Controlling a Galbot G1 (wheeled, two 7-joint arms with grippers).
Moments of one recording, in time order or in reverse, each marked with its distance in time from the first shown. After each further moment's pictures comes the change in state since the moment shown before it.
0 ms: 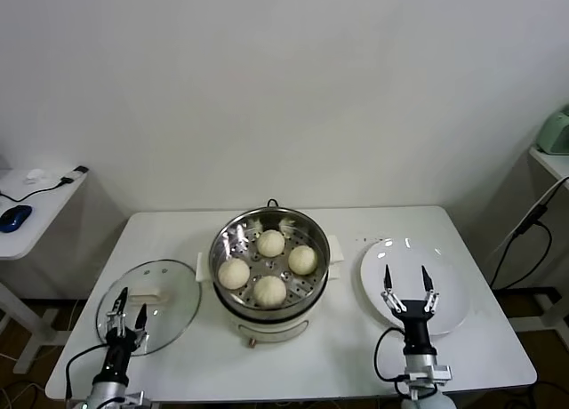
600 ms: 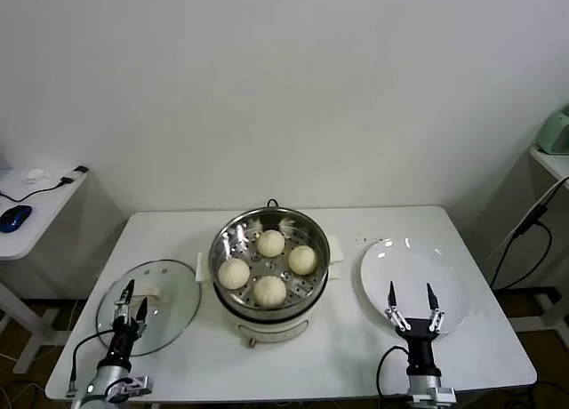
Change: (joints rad) left arm -0.105 0.027 0.016 0.109 0.080 0.028 0.030; right arm -0.068 0.022 0.021 0.018 -0.006 0.020 0.002
